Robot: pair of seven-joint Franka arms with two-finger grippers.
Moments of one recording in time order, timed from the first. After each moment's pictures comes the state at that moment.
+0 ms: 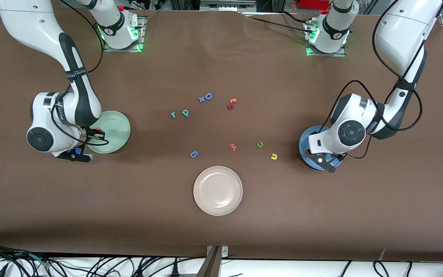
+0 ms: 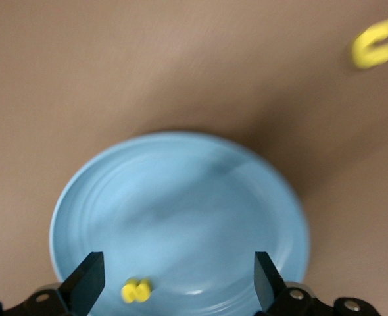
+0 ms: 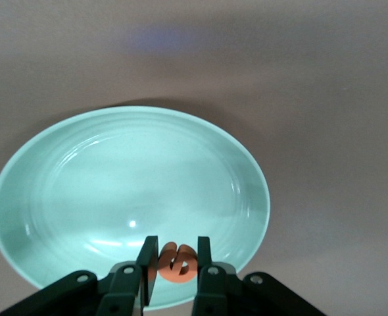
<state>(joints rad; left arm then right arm) 0.07 0.56 -0.35 -1.80 0.29 2.14 0.23 0.23 0.54 -0.21 -1.83 0.02 1.96 0.16</state>
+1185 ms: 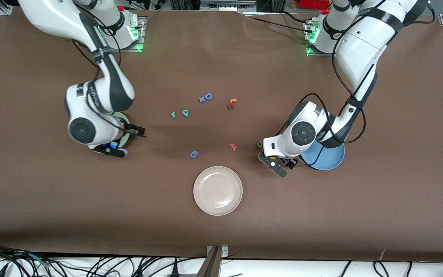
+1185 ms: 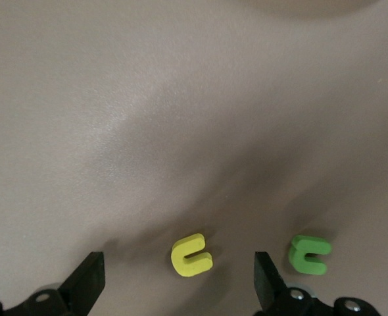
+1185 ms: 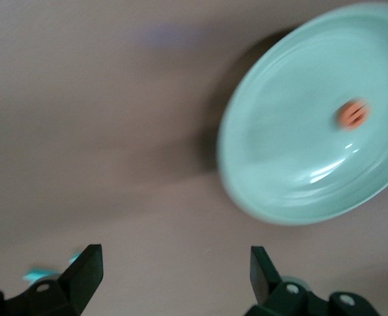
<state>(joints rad) -0.12 0.78 -0.36 -1.63 0.28 2.33 0.14 0.25 0.47 0.07 -1.78 0.07 1.87 0.58</state>
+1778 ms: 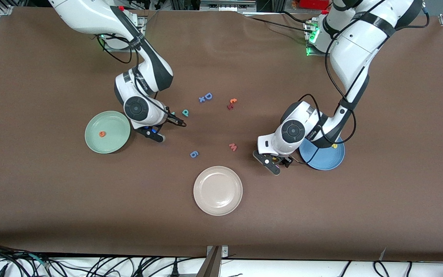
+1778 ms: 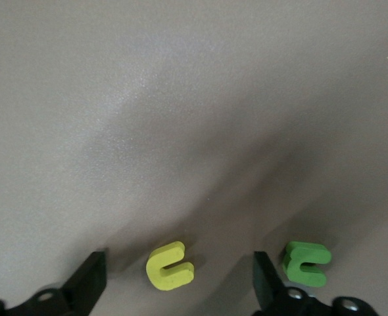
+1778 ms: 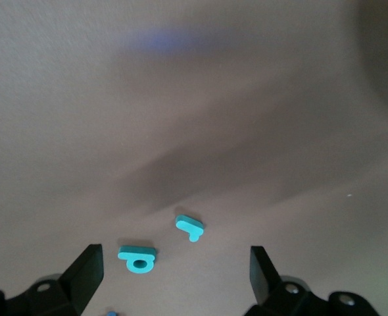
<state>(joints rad) -0.15 0.80 -0.35 -1.63 0.32 2.33 0.10 0.26 0.50 0.27 -1.95 0.07 2.16 0.92</state>
